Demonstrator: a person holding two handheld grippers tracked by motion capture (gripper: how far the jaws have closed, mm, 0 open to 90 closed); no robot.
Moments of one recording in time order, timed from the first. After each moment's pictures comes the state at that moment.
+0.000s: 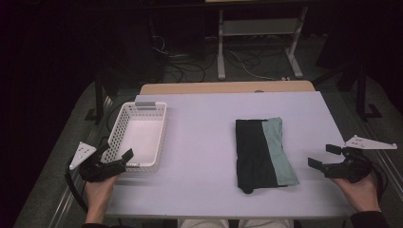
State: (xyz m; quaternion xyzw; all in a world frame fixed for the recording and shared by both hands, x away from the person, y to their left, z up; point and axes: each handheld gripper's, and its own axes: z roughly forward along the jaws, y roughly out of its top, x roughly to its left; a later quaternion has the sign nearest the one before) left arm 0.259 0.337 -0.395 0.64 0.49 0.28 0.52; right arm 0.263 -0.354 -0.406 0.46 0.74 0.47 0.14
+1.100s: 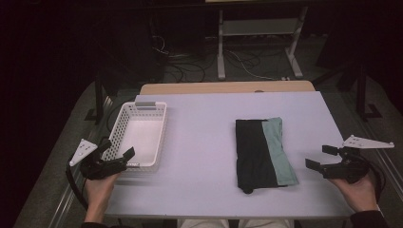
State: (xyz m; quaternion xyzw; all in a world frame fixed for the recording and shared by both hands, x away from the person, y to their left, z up) left arm 0.265 0.333 -0.386 0.64 0.49 0.25 0.54; right arm 0.264 -0.347 -0.402 0.46 0.74 0.47 0.12
